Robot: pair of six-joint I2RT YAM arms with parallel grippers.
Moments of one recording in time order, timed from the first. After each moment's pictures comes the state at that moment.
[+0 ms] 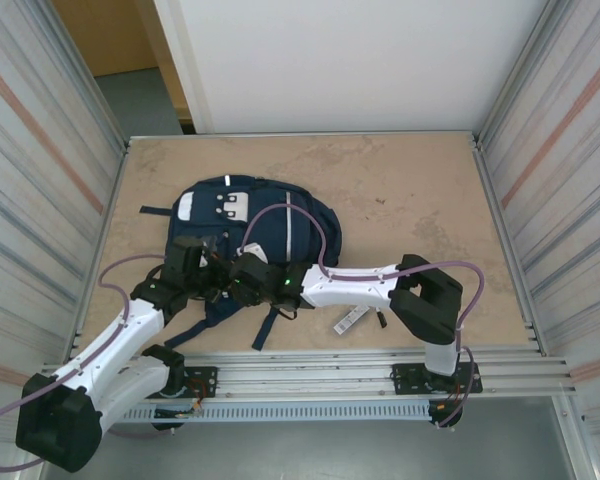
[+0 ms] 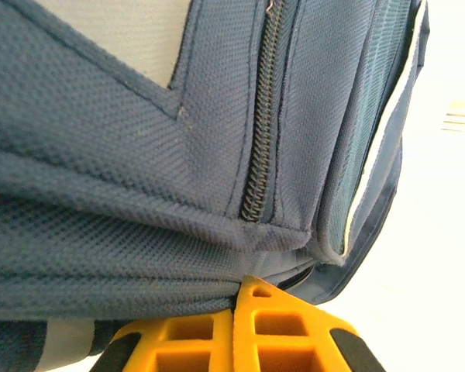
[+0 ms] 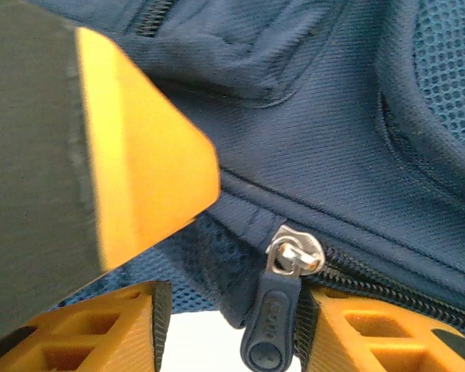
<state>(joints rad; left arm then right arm) -0.38 0.90 0.49 -0.37 0.29 -1.20 1.21 1.88 1.30 -0.31 0.25 0.67</state>
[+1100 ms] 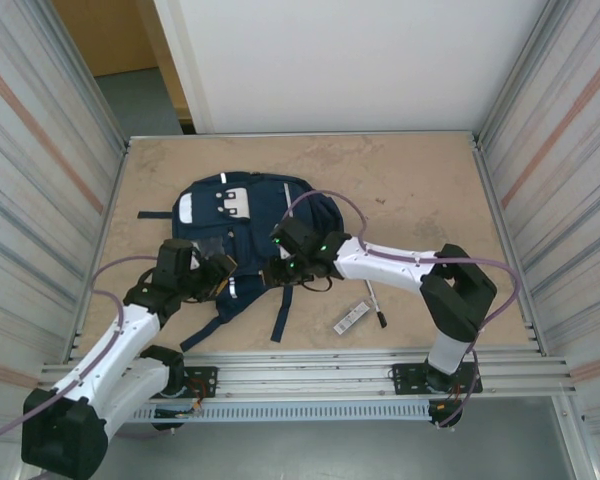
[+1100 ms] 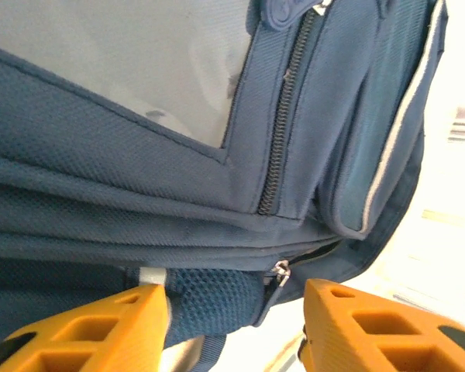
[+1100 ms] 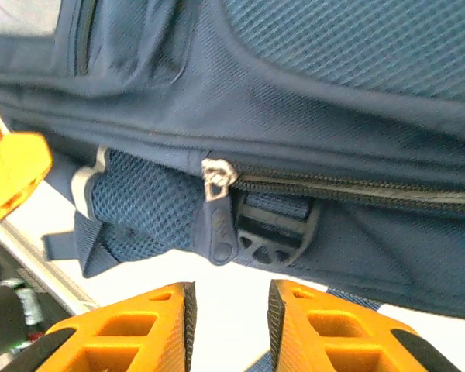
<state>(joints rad) -0.30 0.86 0.47 -0.42 0.30 -1.11 1.01 1.74 1.21 -0.44 -0.15 0.73</state>
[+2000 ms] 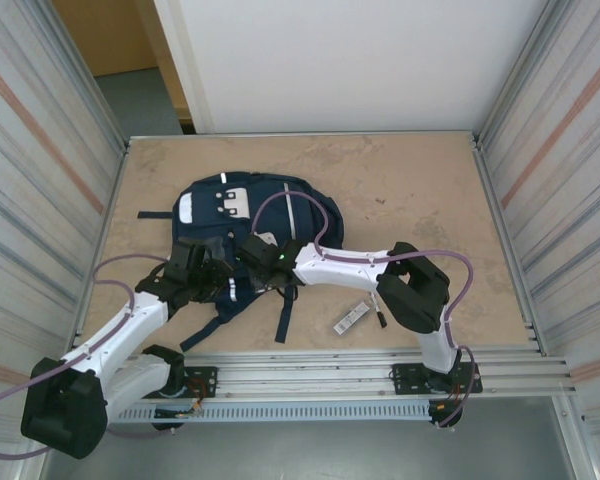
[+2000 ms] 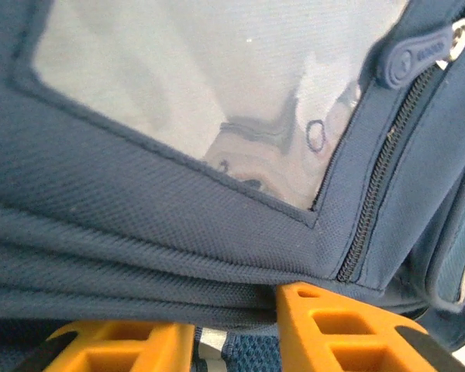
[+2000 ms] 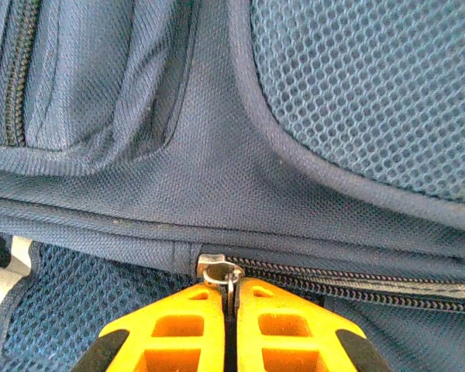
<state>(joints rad) -0.35 0.98 0.49 -0.43 0.08 -1.11 1.10 1.98 1.46 -0.59 0.18 0.75</state>
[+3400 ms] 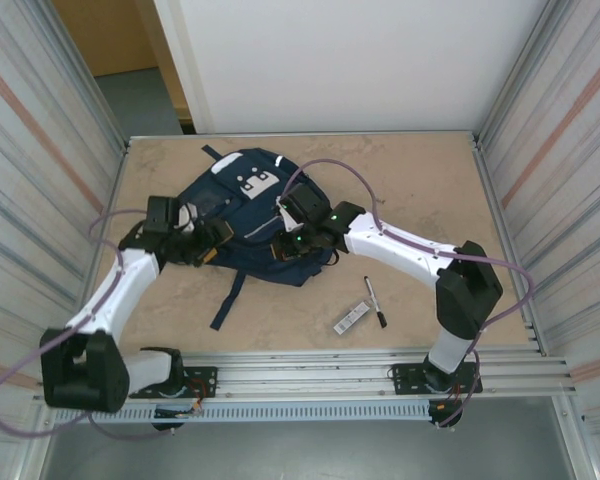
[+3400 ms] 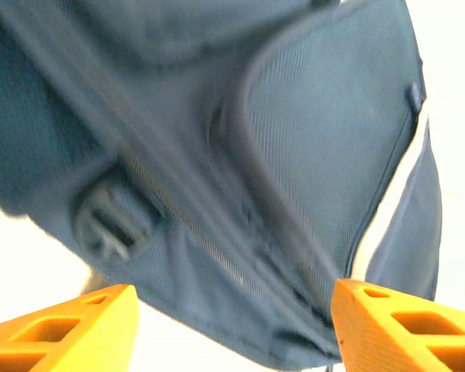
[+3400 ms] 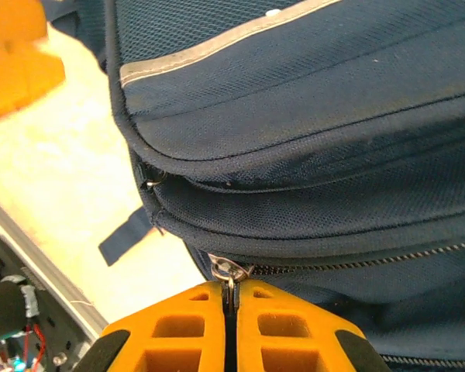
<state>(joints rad) -0.13 1.16 0.80 -0.57 0.45 -0.78 0.88 1.73 1.41 -0.63 -0.21 0.52</state>
